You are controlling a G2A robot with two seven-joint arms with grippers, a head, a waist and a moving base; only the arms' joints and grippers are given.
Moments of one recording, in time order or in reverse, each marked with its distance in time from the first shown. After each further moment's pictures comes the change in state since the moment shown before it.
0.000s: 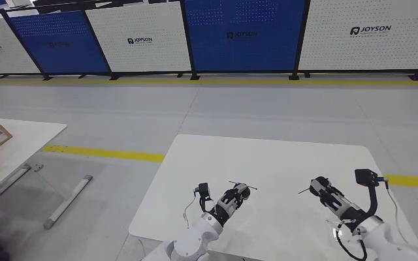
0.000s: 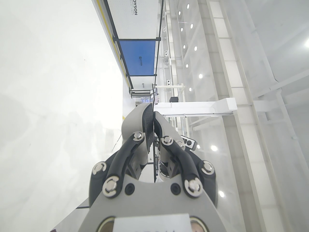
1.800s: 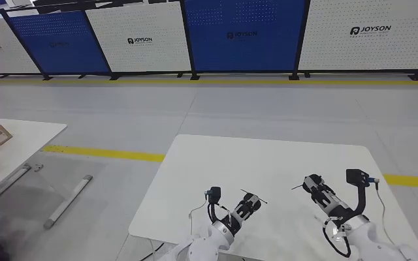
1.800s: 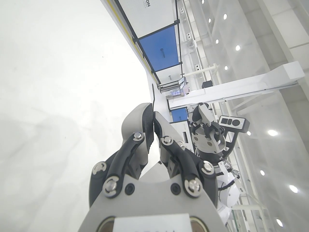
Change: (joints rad) left arm -0.026 -0.013 0.111 -0.013 0.342 0.156 0.056; right arm 0.044 -0.036 -0.112 0.005 -0.055 0.077 -0.128
